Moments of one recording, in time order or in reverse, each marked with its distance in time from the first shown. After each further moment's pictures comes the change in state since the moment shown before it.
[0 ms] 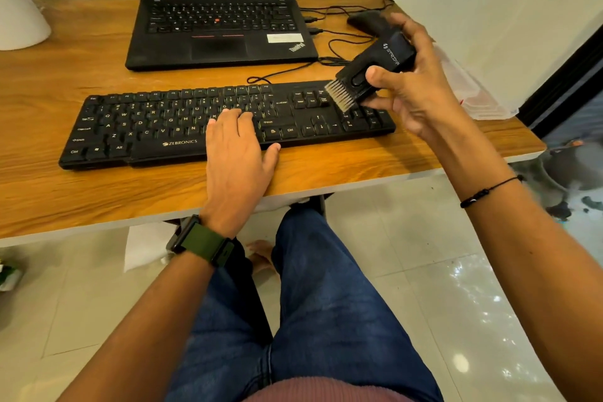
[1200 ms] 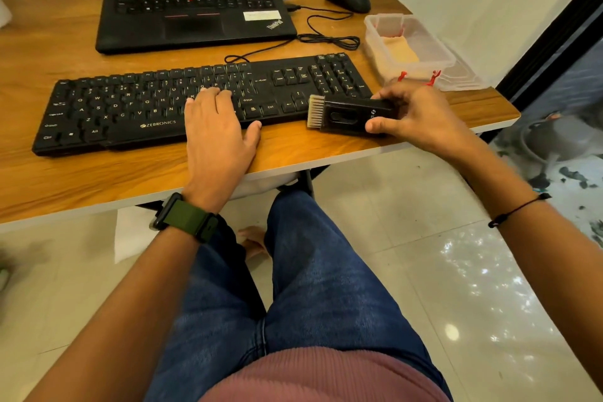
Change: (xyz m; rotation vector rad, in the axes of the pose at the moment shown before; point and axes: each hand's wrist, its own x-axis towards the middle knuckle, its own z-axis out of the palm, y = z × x) left_hand 0.000 0.000 0.000 -0.022 0.006 0.006; right_hand -0.059 0.016 -0.045 -1.035 -0.099 -0.042
